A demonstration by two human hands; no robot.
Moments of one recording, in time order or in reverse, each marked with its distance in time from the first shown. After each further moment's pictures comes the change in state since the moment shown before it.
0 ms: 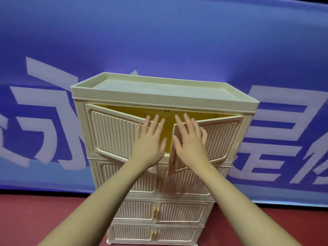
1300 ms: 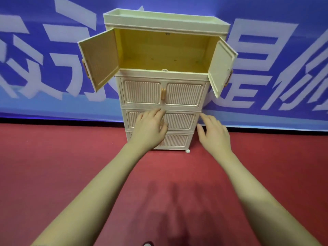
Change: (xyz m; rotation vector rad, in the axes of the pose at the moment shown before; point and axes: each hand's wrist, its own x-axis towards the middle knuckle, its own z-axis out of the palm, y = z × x) left_hand -0.396 0.119 -0.223 -0.230 -0.217 0.003; right_hand -0.410 -0.104 -0.194 -0.010 -0.115 0.195
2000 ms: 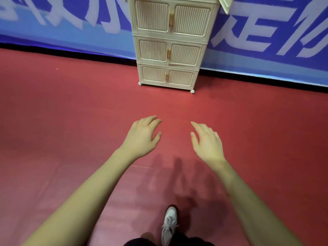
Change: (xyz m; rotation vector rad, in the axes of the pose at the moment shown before) left_hand -0.416 0.236 0.021 -0.010 -0.332 -0.201; right_hand -0.446 0.060 -0.126 0.112 -0.354 -0.037
